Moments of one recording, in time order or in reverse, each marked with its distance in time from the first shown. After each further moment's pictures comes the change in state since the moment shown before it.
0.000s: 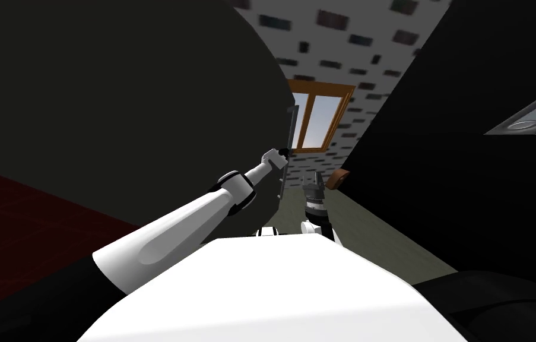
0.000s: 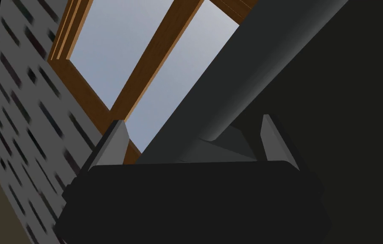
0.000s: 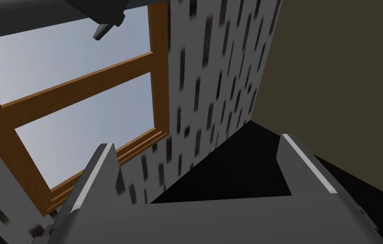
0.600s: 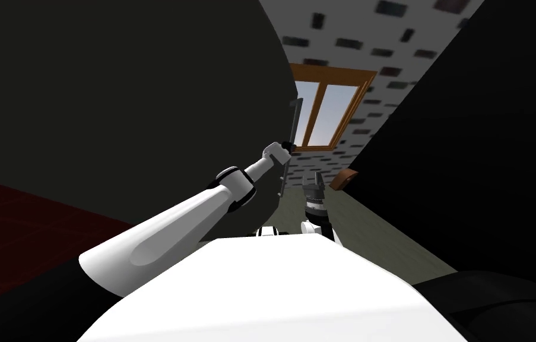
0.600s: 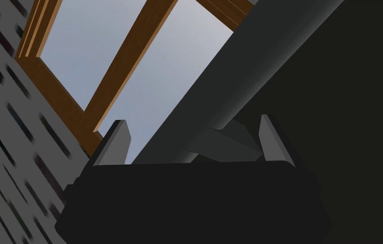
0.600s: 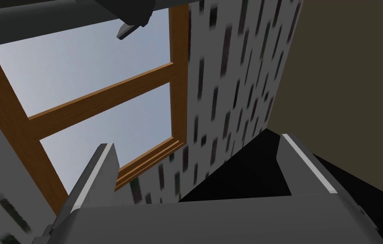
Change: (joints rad) left arm -0.070 0.014 0.002 -0.040 0.038 0.109 0.015; right arm 0.000 0.000 0.000 0.000 0.000 0.000 0.000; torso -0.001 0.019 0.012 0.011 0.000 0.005
